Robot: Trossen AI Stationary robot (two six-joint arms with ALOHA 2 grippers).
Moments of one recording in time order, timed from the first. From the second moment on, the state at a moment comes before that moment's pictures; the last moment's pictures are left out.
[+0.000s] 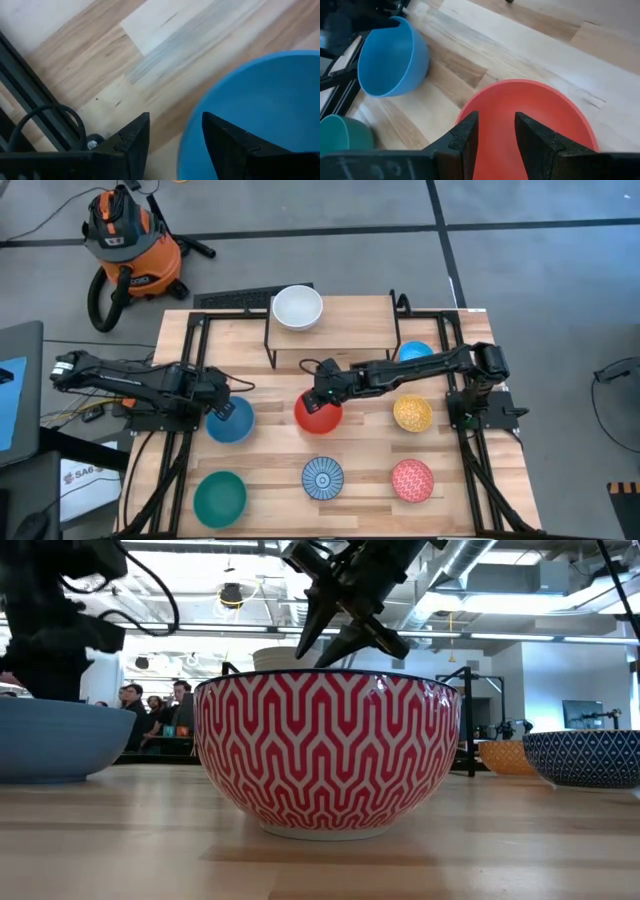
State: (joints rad) left arm -0.08 0.81 0.53 -1.04 -0.28 -0.98; right arm 0.07 1.83 1.44 -0.47 0.21 1.02
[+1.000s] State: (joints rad) left arm -0.02 0.88 0.54 -0.97 -0.15 -0.76; right arm 0.09 1.83 1.44 -0.47 0.20 1.04
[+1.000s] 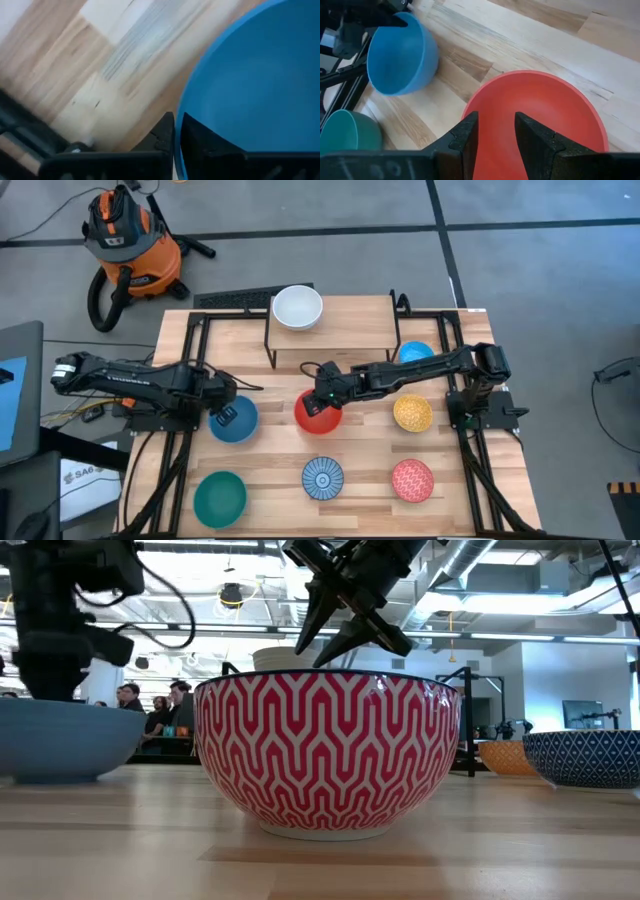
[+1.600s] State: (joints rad) left arm -0.04 1.09 0.89 -0.87 -0.40 -0.60; right arm 0.04 1.82 1.61 -0.39 0.16 0.61
